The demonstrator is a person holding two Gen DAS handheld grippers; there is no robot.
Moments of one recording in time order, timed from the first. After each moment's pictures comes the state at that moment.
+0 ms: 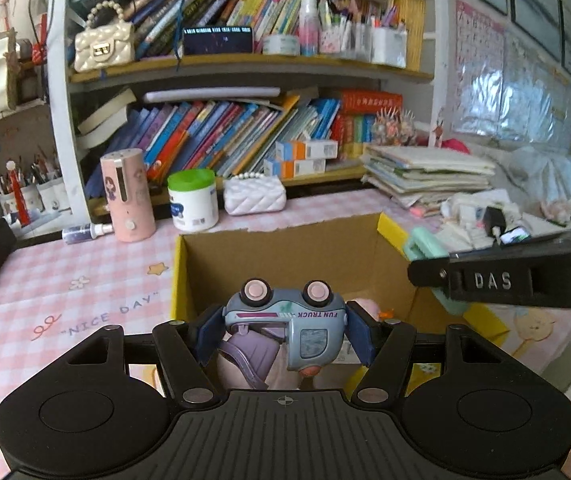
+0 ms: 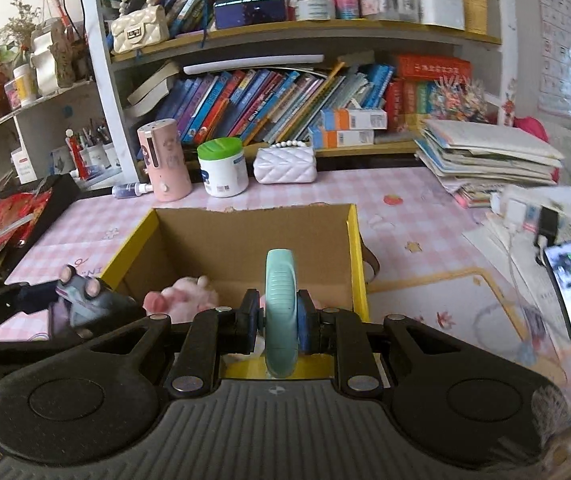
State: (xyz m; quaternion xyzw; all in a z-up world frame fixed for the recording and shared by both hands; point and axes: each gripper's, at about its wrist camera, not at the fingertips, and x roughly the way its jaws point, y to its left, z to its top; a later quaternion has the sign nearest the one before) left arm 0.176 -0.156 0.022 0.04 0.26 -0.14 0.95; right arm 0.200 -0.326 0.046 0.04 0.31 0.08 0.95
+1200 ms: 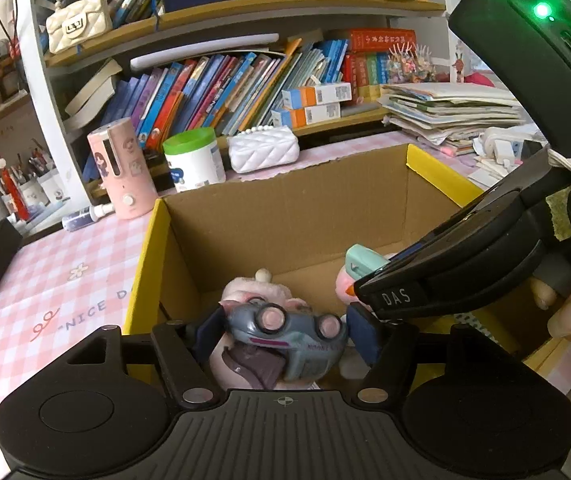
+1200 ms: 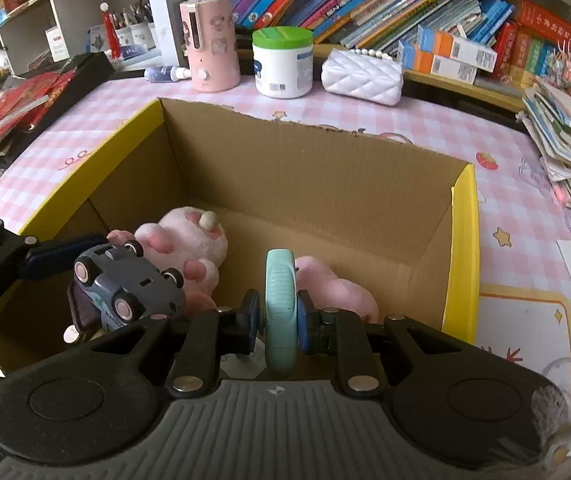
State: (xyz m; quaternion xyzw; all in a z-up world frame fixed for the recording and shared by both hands) left arm 0.216 -0.184 -0.017 0.11 0.31 -0.10 0.94; right arm 0.296 -0.298 -0.016 -0.06 0.44 0.18 0.88
